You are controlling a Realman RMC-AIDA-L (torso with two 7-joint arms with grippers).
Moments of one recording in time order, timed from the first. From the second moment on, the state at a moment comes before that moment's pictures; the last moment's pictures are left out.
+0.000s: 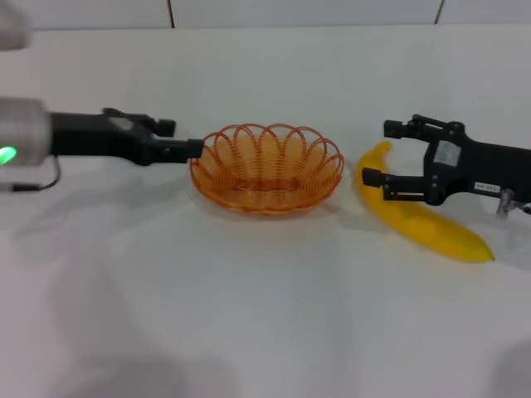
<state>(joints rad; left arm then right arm) -0.69 -2.05 0.79 0.72 2.13 1.36 -1.72 0.49 1.98 -0.59 -0.41 -1.92 -1.48 0.99</state>
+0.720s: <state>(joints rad) -0.35 -2.04 0.78 0.51 1.80 1.43 -0.91 0.43 1.95 -0.57 -0.43 -2.06 -1.48 1.16</state>
